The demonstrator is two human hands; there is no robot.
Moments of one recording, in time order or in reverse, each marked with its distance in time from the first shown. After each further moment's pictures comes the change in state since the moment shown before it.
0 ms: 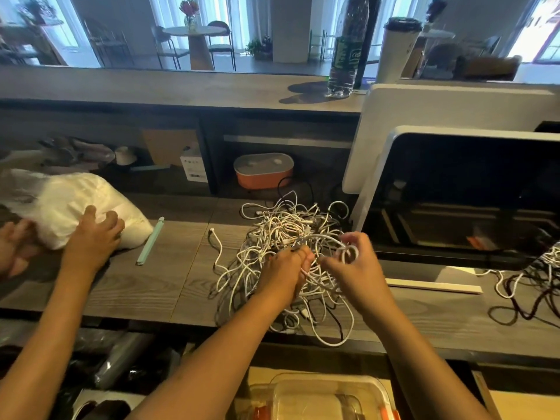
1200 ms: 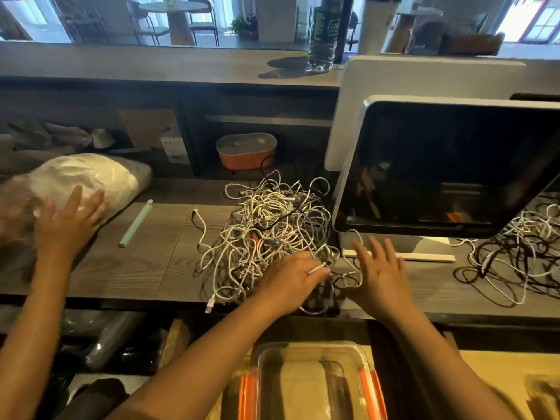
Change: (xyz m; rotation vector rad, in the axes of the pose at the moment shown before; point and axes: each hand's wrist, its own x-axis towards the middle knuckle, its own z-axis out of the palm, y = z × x) left_hand -0.040 0.043 0.005 -0.330 -0.160 0.081; right_hand -0.005 0.089 -0.055 -1.090 -0.046 -0.059
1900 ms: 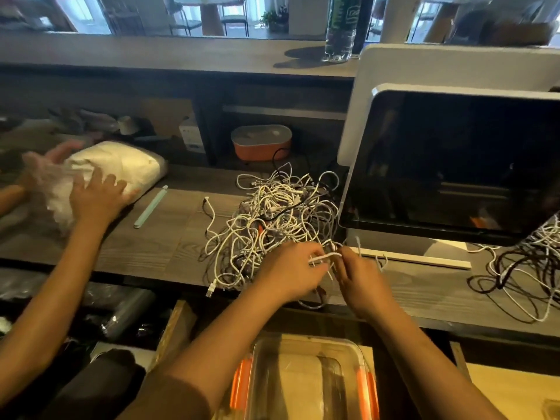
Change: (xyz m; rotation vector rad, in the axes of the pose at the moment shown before) left_hand 0.002 0.027 -0.005 0.002 0.040 -0.272; right_hand 0.008 -0.005 0.014 0.465 0.085 -0.278
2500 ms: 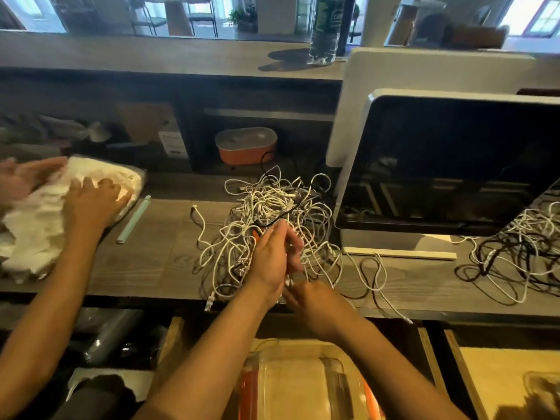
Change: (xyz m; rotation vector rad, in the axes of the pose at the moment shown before) left_hand 0.004 -0.019 -0.016 -1.364 0.121 -0.118; right_hand -0.011 -0.071 0.028 -0.172 -0.457 0.041
